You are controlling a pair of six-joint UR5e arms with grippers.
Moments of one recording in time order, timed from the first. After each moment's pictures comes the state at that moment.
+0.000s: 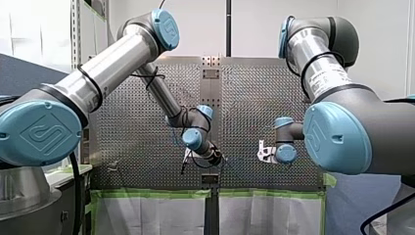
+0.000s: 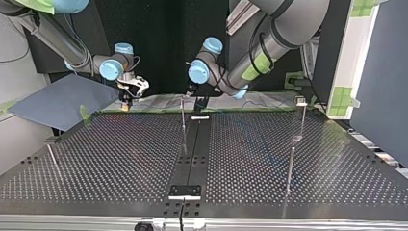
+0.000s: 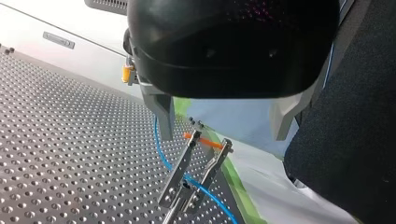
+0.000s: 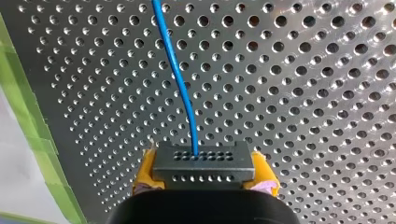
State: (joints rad) left arm -0.58 -2.39 -1.52 -2.85 -1.63 -1.61; right arm 1.85 -0.71 1.62 -0.69 1.64 1.60
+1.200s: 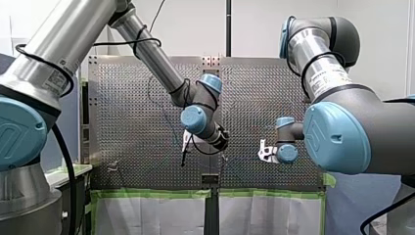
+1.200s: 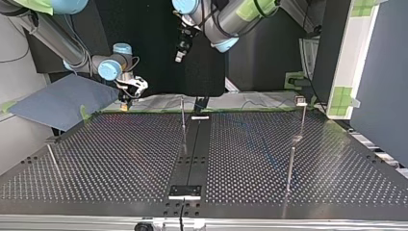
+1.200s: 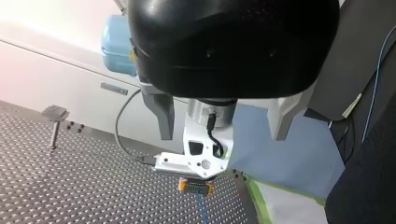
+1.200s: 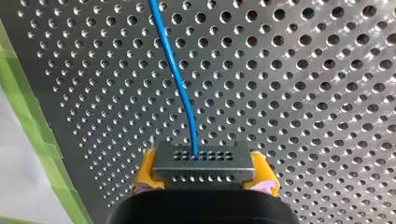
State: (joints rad) left arm -0.88 -2.03 -1.87 -2.76 -1.96 -1.80; right arm 1.84 -0.71 1.62 -0.68 1.62 1.64
